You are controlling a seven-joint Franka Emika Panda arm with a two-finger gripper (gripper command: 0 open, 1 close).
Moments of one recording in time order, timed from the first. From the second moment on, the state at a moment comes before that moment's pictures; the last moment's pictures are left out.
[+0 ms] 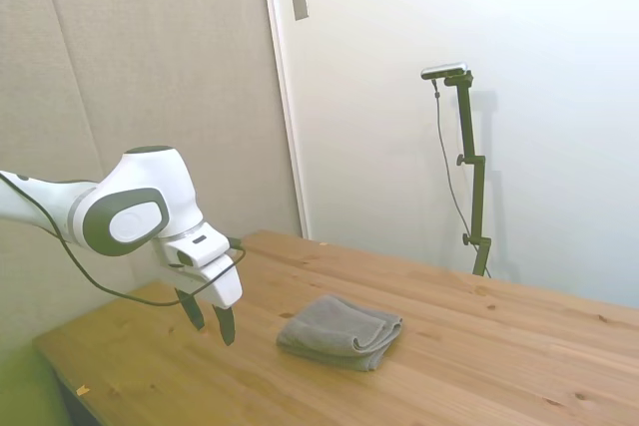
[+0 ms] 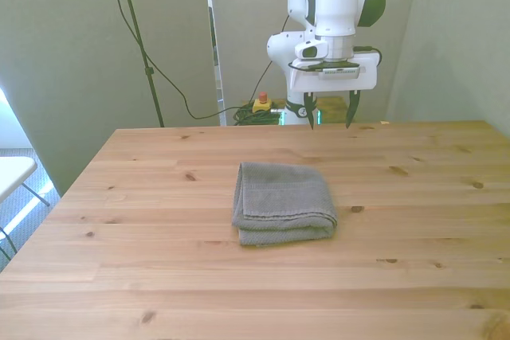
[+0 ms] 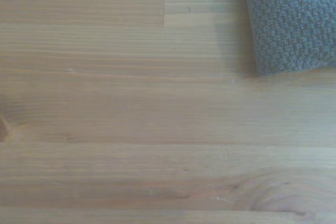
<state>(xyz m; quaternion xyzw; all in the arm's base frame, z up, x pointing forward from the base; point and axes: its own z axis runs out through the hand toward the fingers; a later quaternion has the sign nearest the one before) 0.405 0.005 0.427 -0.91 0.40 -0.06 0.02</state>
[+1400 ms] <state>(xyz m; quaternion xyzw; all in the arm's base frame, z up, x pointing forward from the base) 0.504 -0.235 0.378 -0.83 0.53 -0.06 0.19</state>
